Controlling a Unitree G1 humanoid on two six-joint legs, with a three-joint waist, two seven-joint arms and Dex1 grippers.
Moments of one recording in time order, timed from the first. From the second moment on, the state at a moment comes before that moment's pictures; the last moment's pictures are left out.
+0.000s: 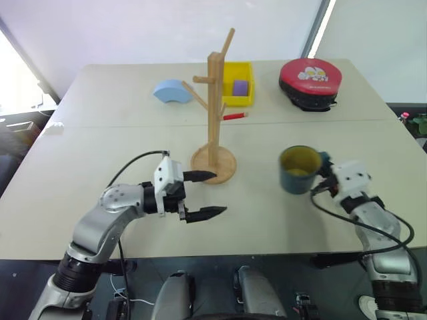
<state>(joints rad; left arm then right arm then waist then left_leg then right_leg) -0.23 0.55 -0.10 -0.36 -0.53 0.43 -0.98 -0.04 -0.60 -0.11 -0.21 0.04 0.01 0.46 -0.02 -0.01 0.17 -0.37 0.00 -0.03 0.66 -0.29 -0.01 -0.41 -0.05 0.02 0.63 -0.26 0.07</state>
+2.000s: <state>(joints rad) -0.26 0.63 0.20 -0.34 -0.75 0.51 -0.85 -0.64 -0.75 -0.02 -0.21 0.12 0.27 0.85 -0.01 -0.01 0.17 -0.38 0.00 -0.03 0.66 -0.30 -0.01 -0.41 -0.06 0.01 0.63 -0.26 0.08</state>
